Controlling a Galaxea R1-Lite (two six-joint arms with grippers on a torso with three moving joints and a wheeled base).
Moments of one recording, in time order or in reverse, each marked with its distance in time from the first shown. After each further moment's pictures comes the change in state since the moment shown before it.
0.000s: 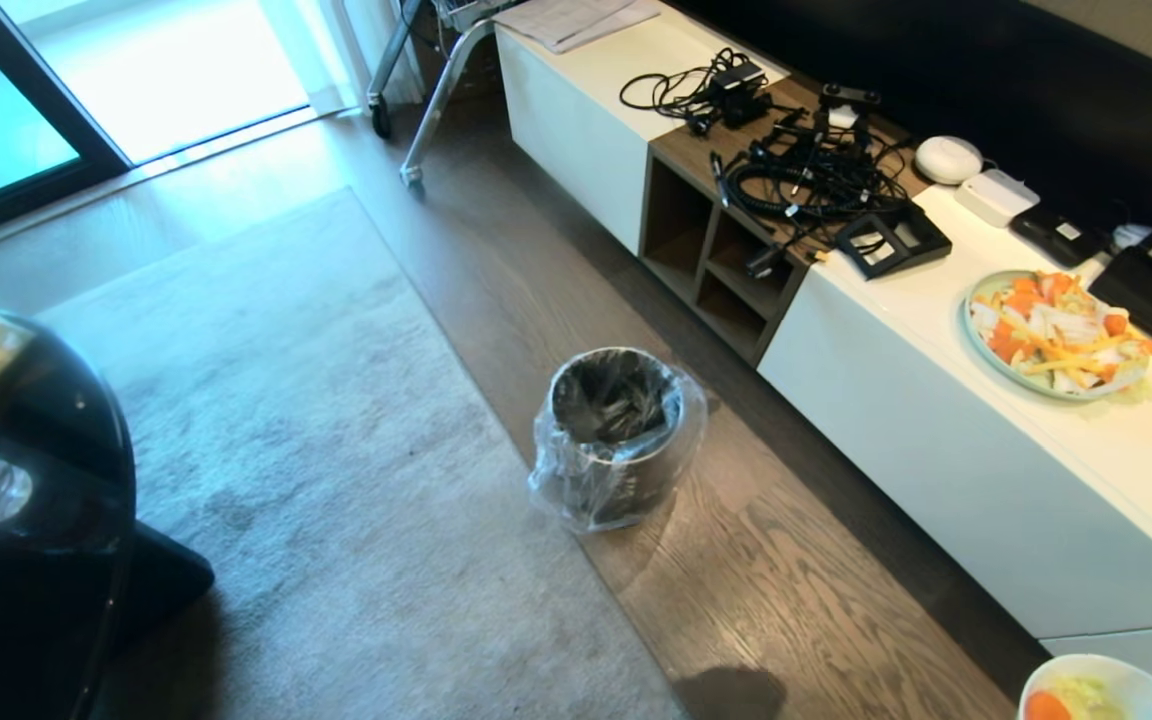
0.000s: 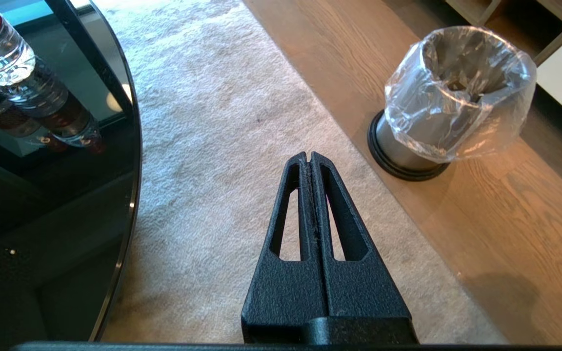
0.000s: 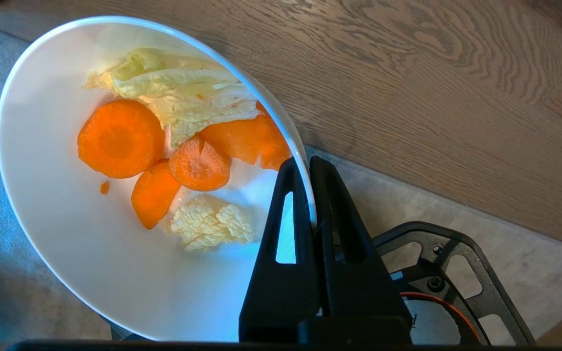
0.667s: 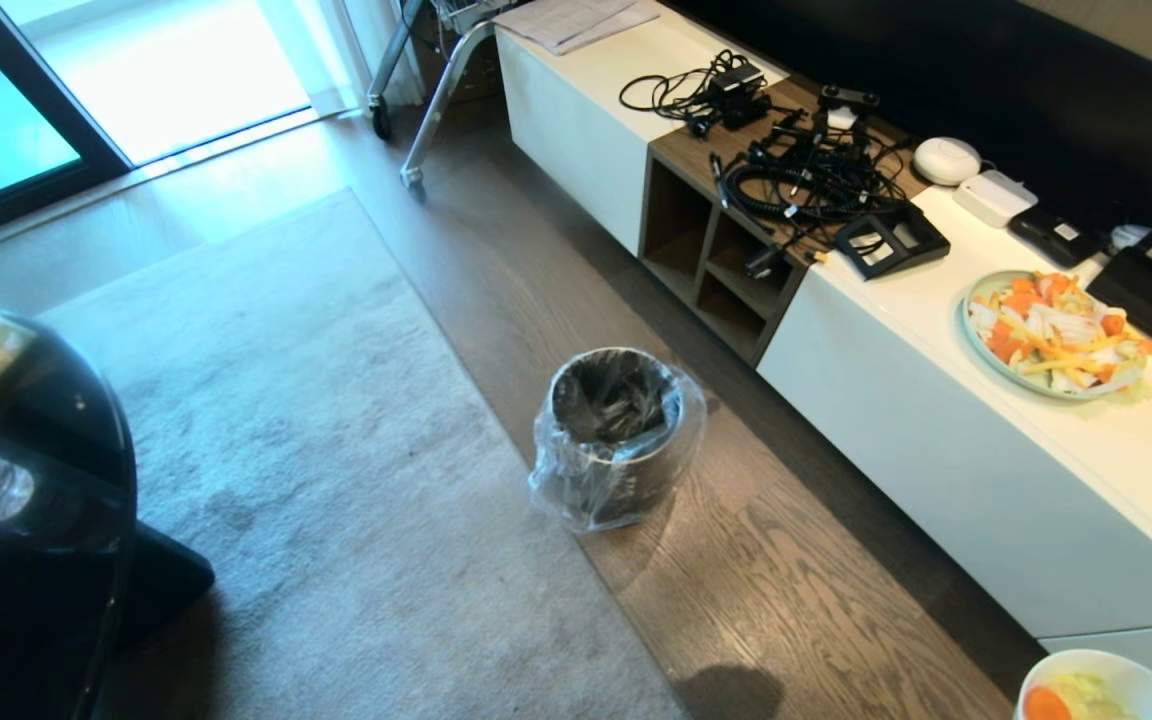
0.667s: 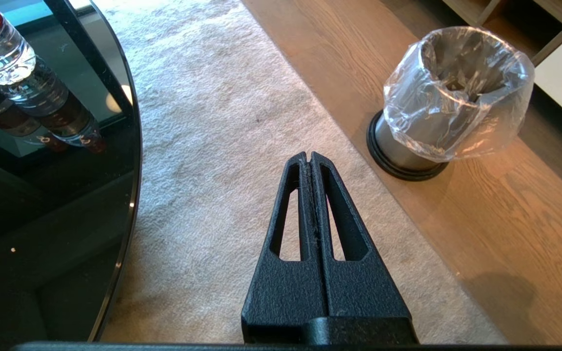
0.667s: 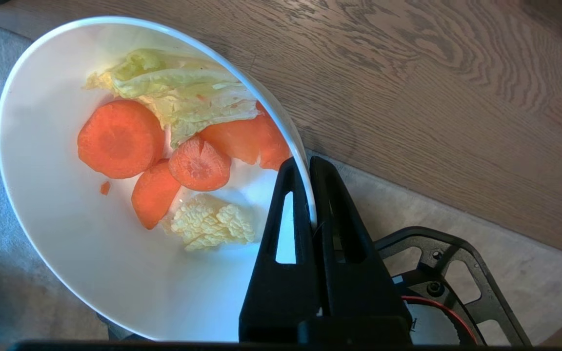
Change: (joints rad) left arm 0.000 0.000 0.000 0.000 0.000 0.000; right arm 0.009 -0.002 -0.006 -0.003 -0.005 -0.015
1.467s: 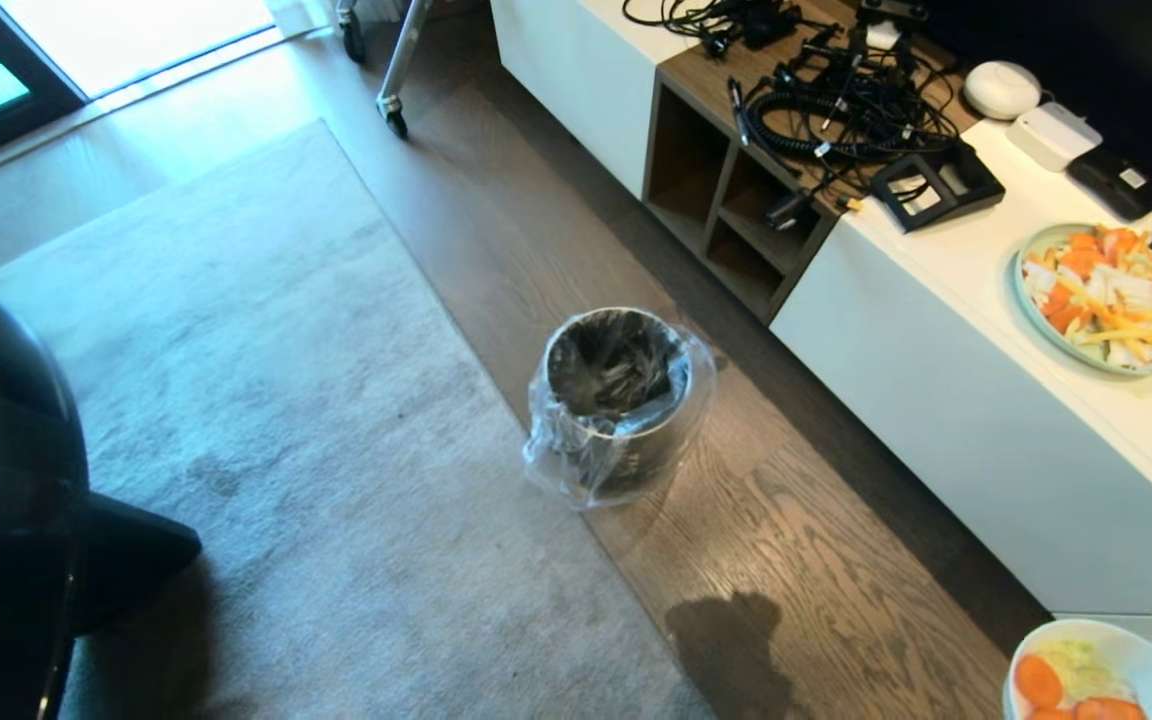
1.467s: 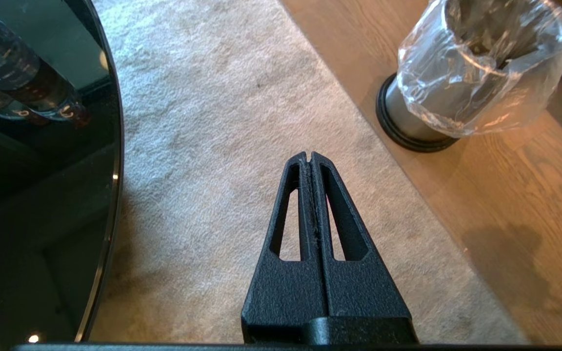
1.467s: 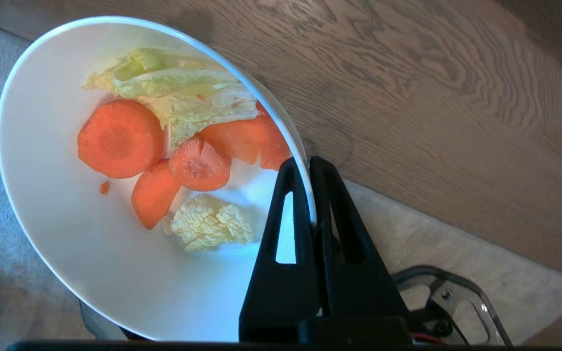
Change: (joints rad) left arm 0.000 0.000 0.000 0.000 0.001 -0.001; right arm 0.002 0.000 -0.001 -0.102 -0.011 -0.069
